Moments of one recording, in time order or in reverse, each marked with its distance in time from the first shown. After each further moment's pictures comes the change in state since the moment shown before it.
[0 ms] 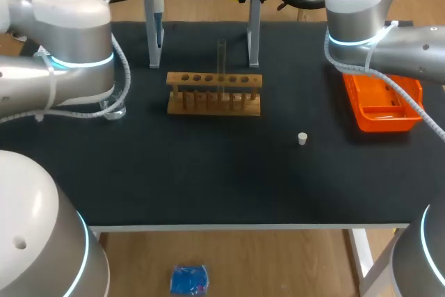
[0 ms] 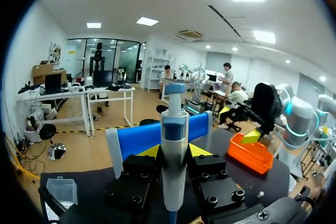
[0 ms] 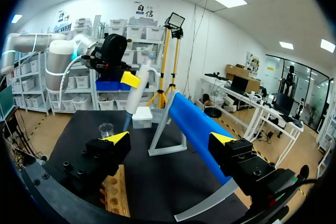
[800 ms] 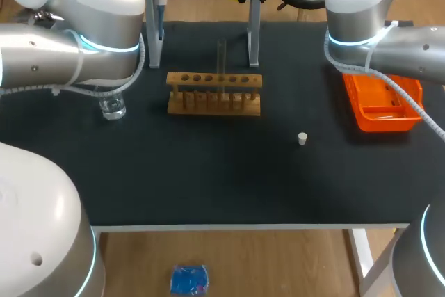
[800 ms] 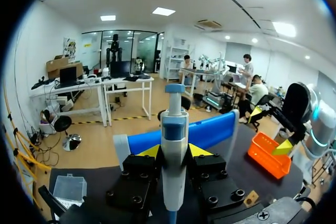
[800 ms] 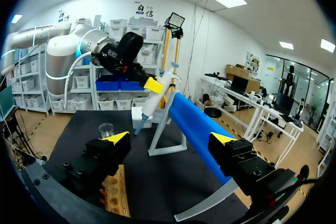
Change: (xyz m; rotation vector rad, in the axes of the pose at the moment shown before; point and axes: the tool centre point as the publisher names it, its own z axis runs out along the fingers) left arm -0.028 -0.006 0.037 -0.092 -0.173 -0.021; right arm 0.000 0.000 0.000 0.000 0.000 0.000
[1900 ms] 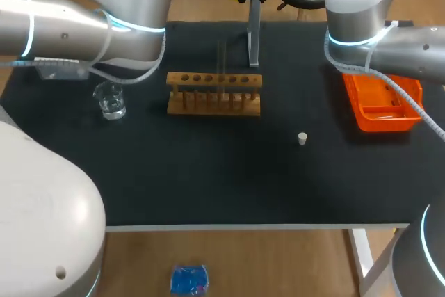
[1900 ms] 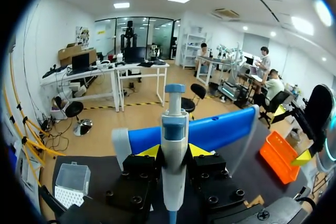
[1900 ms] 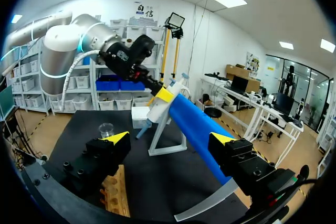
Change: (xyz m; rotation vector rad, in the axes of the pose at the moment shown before) left arm -0.008 0.008 0.029 -0.114 -0.122 -0.052; right arm 0.000 0.000 0.000 0.000 0.000 0.000
